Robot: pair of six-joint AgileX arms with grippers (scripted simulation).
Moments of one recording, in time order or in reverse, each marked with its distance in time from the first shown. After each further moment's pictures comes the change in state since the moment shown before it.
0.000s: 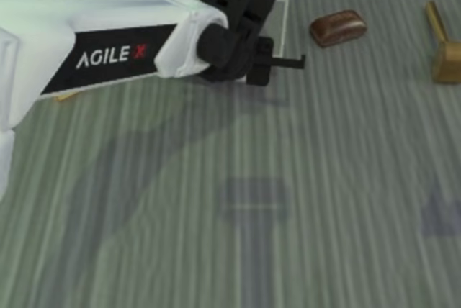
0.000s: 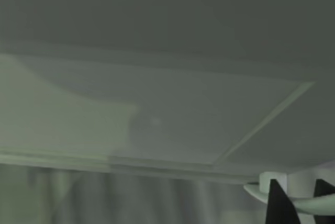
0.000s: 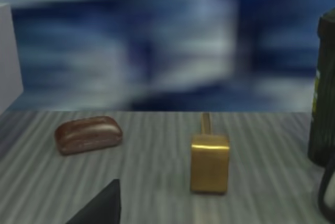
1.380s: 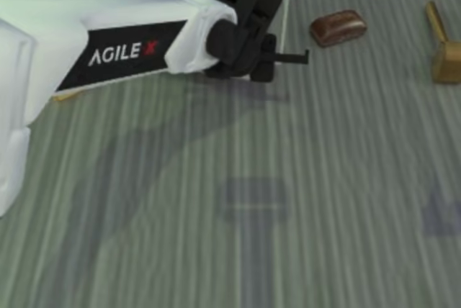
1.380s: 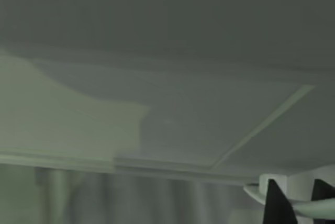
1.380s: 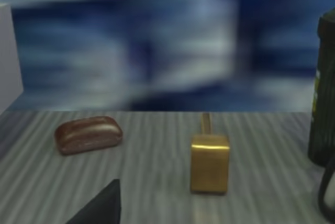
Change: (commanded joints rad) left arm -0.015 0.039 0.056 -0.035 -0.027 -0.047; right arm 0.000 0.000 0.000 0.000 0.000 0.000
